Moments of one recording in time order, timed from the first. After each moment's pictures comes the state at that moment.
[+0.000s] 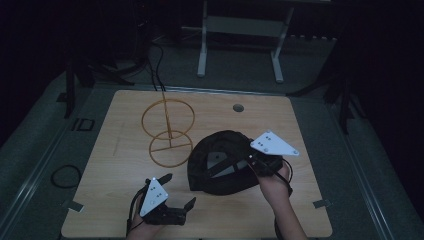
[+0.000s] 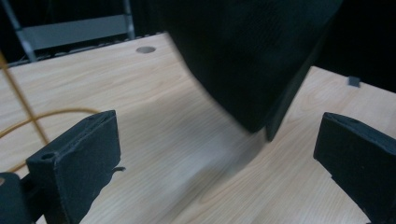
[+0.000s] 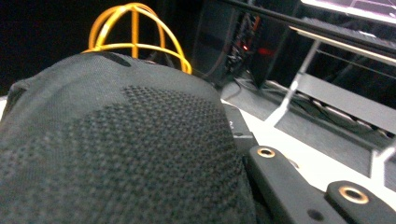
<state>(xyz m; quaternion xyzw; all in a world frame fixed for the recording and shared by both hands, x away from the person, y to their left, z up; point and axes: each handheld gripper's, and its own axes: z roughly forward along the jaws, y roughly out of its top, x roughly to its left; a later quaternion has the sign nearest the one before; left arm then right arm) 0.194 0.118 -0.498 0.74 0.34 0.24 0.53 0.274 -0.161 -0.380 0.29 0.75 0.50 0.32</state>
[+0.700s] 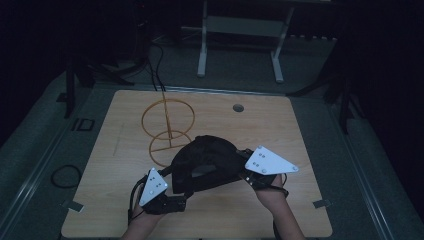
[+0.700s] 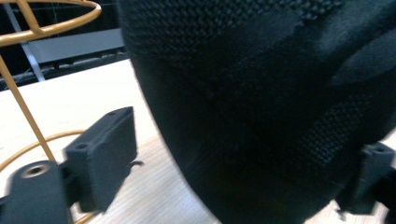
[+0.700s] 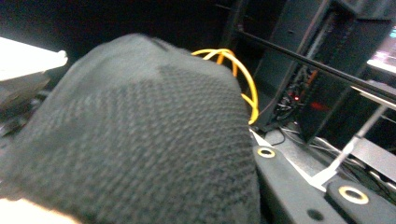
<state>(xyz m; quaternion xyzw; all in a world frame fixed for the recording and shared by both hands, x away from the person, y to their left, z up) 0.211 0.123 -0.486 0.73 0.33 0.25 0.55 0.251 -0.150 -0.382 0.14 0.76 0.56 0.29</state>
